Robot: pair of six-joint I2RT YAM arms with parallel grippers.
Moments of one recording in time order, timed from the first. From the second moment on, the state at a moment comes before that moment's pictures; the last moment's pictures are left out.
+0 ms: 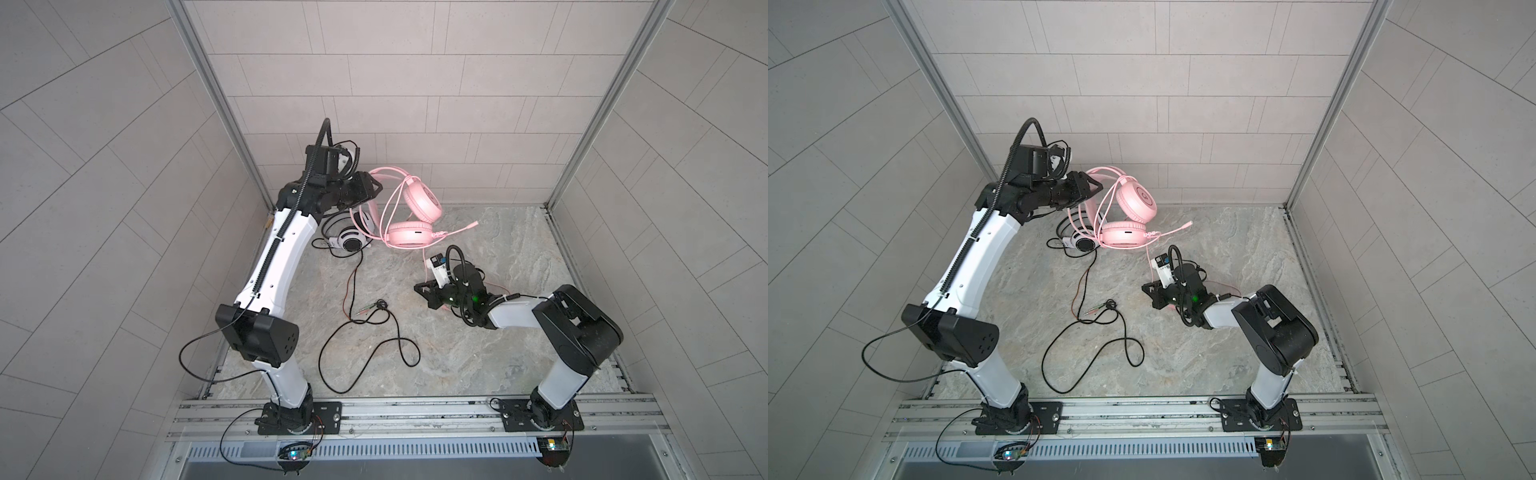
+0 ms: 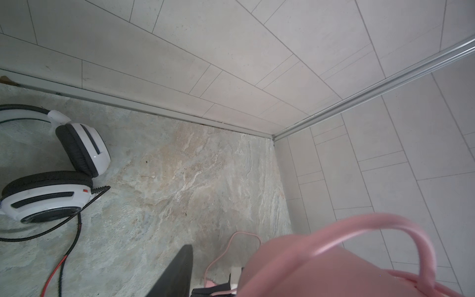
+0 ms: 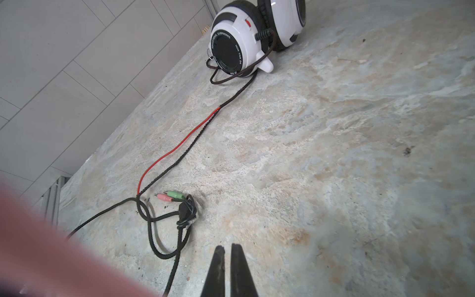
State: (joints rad) left arm -0.23 1.74 2.02 -0.80 0.43 -0.61; right arm 0.55 1.70 0.66 0.61 -0.40 0.34
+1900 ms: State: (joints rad) left arm -0.26 1.58 1.63 -0.39 -0.14 -0.72; right arm 0.84 1.24 0.92 0.38 -0.35 0.56
